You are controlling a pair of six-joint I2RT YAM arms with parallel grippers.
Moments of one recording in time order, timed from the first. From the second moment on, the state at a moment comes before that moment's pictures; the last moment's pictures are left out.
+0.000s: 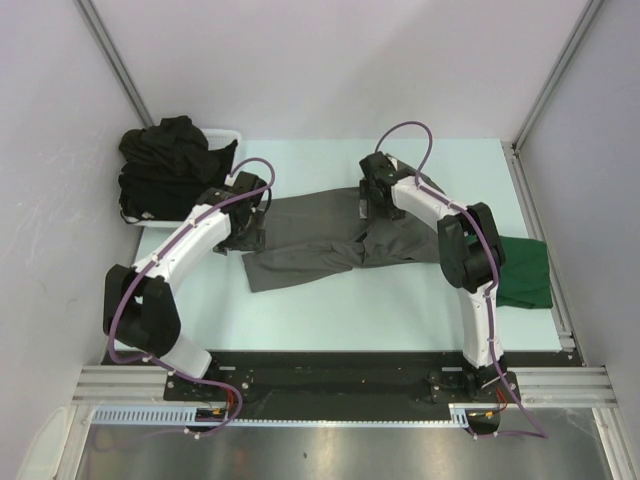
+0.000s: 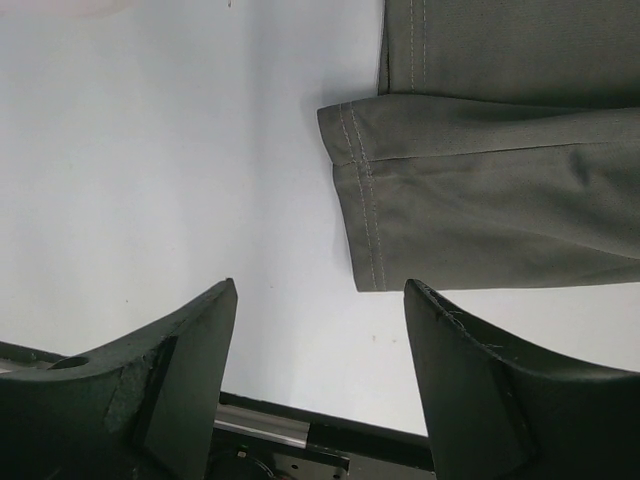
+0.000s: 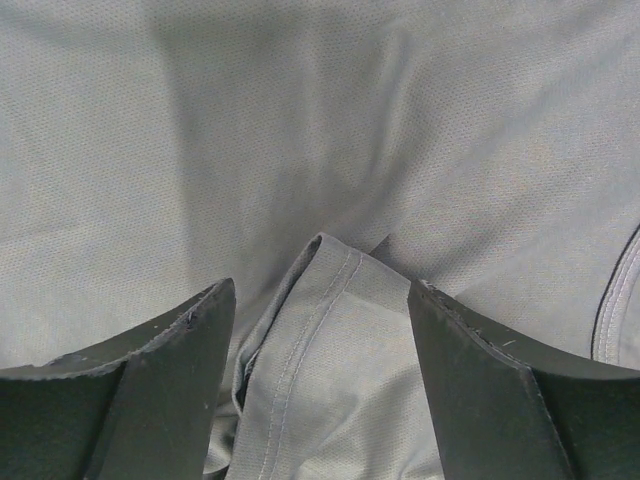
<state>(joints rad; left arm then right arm) -0.36 1.54 1.25 -0.97 -0.33 -0.39 0.46 2.15 1.71 -0.64 0.27 0.41</state>
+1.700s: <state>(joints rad) -0.36 1.52 1.23 -0.97 -0.28 -0.39 0.37 2.05 1.68 -0.65 0.29 0.37</state>
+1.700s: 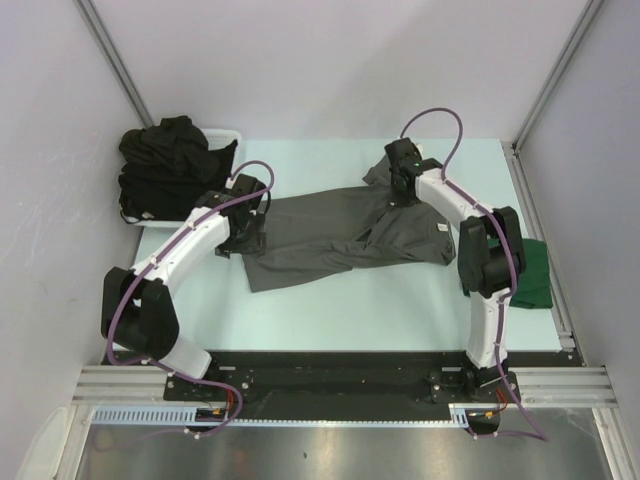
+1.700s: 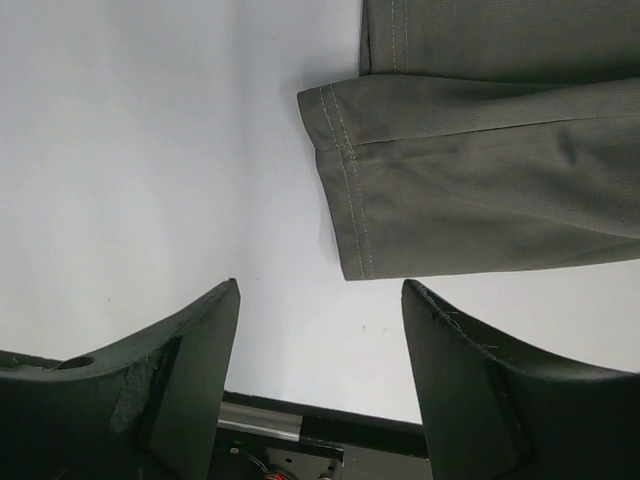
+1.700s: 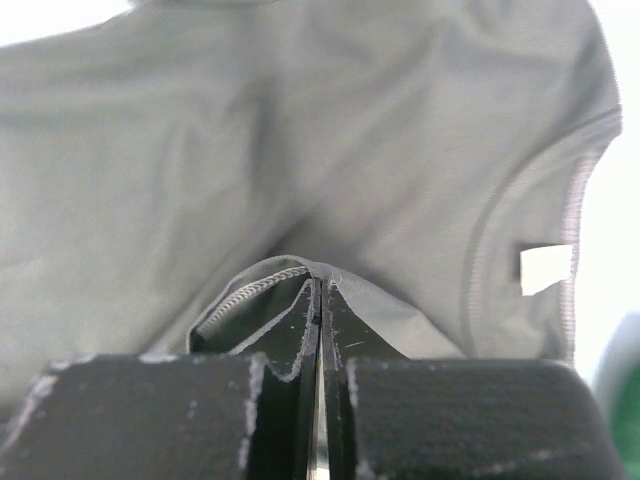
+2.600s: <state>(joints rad) -0.36 1.52 1.23 -0.97 -0.27 -0.37 0.18 2.00 1.64 -0.66 0.34 0.30</state>
